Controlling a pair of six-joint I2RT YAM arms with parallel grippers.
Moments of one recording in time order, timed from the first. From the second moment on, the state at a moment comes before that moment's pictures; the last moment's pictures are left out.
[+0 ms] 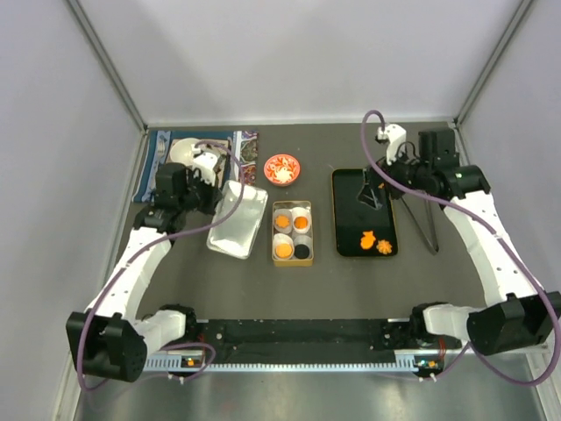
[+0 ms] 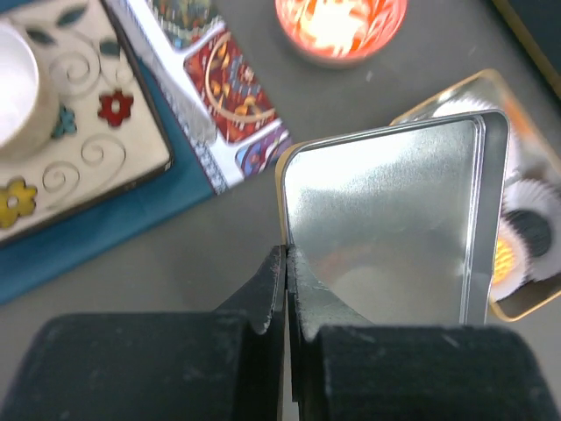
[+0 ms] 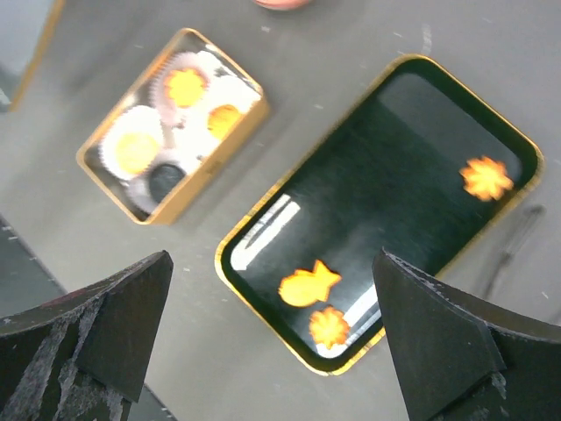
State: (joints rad) left arm -0.15 1.11 0.88 -0.35 0.30 0.18; right arm 0.18 1.23 1.29 -0.81 -0.49 -0.29
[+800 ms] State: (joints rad) left arm -0.24 1.11 1.11 -0.16 0.42 -0.29; right arm 0.59 1.48 1.49 -0.44 -0.66 0.01
